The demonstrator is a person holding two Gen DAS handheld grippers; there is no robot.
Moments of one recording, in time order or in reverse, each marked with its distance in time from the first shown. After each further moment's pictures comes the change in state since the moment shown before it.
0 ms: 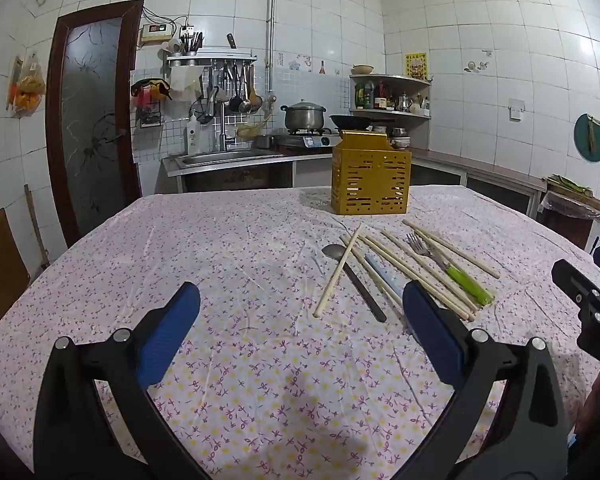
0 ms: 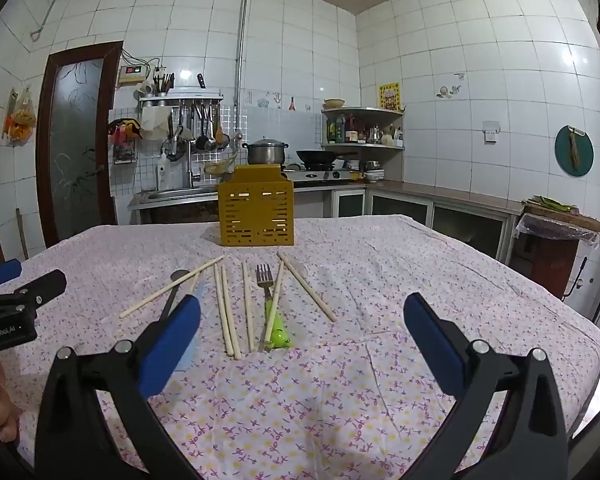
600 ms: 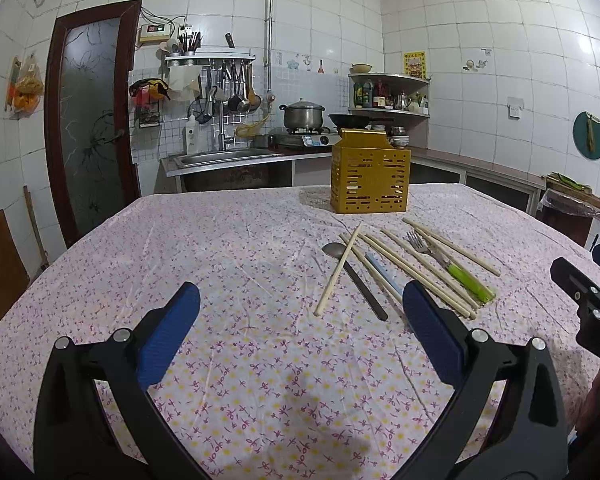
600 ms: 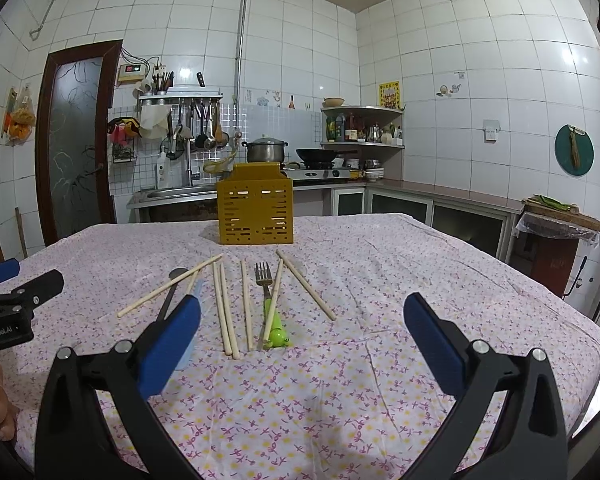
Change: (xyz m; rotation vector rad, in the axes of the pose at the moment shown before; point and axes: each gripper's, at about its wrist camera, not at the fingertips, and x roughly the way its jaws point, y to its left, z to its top) left arm 0.004 -0.002 -0.002 0.009 0.001 -0.003; right arm 0.010 0.002 -0.002 -0.002 0.007 -0.004
